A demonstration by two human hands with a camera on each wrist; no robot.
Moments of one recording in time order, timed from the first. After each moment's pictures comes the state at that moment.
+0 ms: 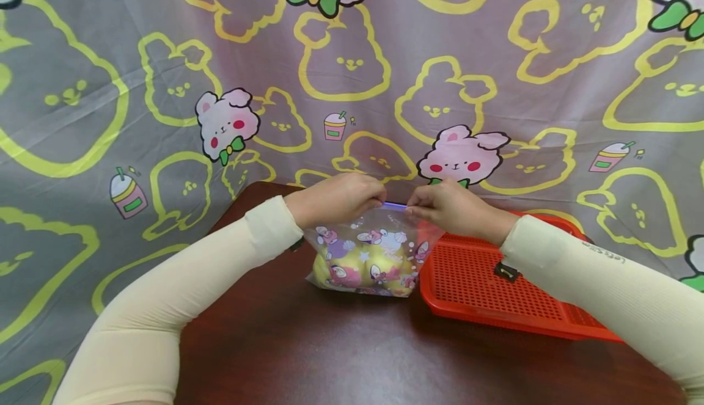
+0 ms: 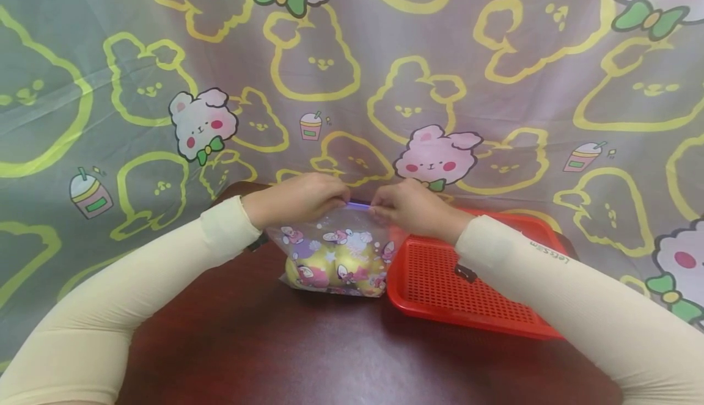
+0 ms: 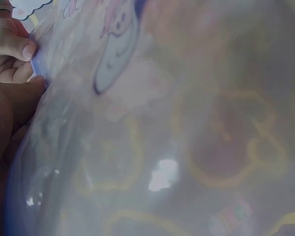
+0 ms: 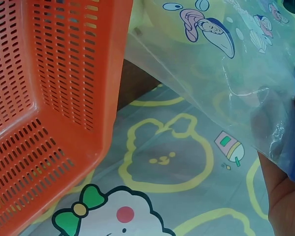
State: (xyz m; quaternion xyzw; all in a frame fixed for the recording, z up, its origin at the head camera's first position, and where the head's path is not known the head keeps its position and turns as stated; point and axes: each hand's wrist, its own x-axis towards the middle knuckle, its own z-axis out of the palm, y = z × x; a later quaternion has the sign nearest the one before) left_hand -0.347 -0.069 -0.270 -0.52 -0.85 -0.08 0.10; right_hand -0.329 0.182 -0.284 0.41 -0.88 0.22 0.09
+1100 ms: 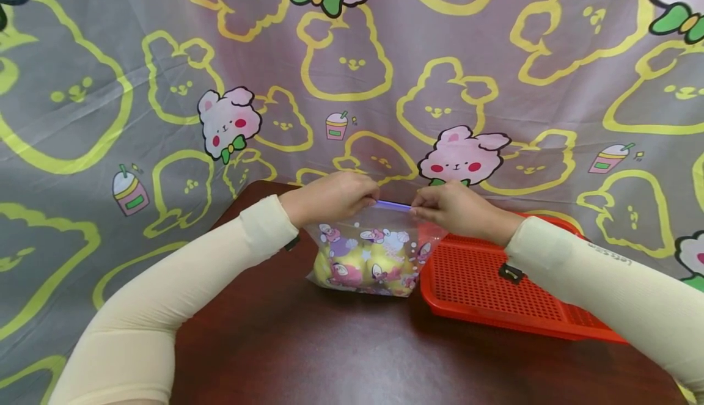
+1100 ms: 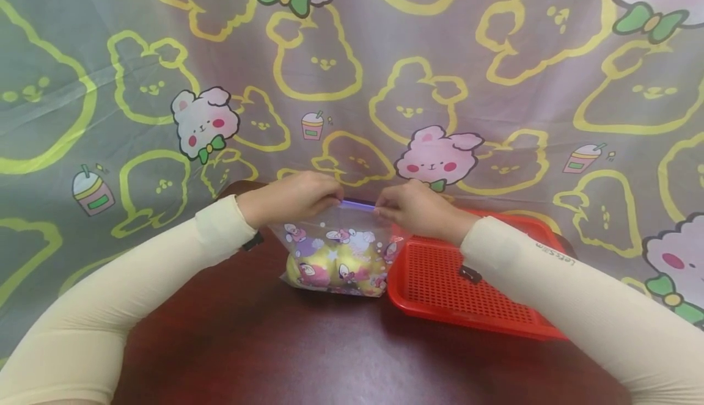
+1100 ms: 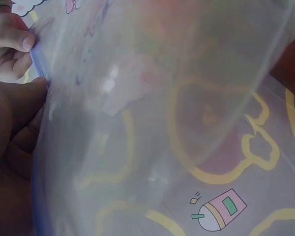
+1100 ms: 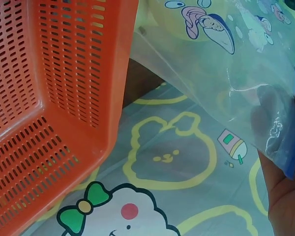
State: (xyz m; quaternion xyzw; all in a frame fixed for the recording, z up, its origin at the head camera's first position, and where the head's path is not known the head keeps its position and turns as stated) left_hand -0.345 -0.081 -0.269 -0.51 -0.85 -0.10 0.10; right_hand -0.326 0.184 -0.283 0.39 -0.89 0.21 0.07
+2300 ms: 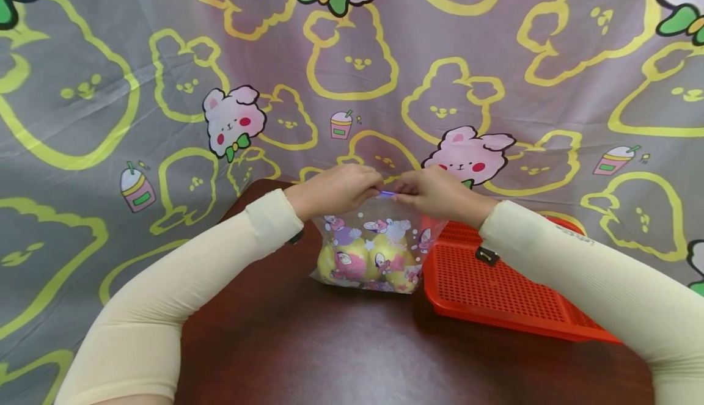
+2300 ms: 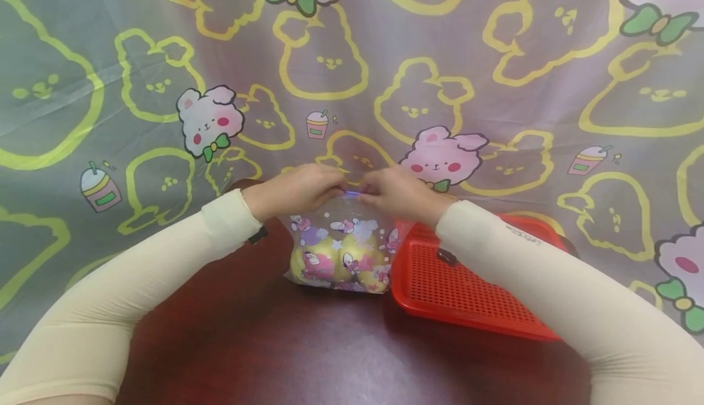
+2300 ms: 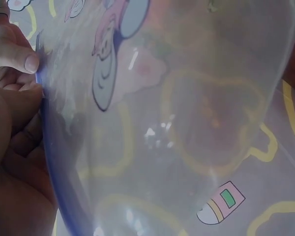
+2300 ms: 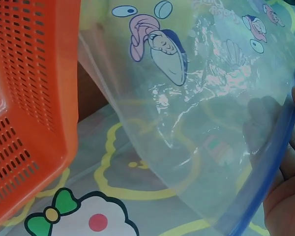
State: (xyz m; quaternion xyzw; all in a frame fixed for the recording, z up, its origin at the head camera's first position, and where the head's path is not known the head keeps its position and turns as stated) left_hand -0.354 -0.084 -0.265 -0.51 -0.85 -0.10 0.12; right_hand -0.347 0.145 -0.271 0.38 -0.90 0.19 0.08
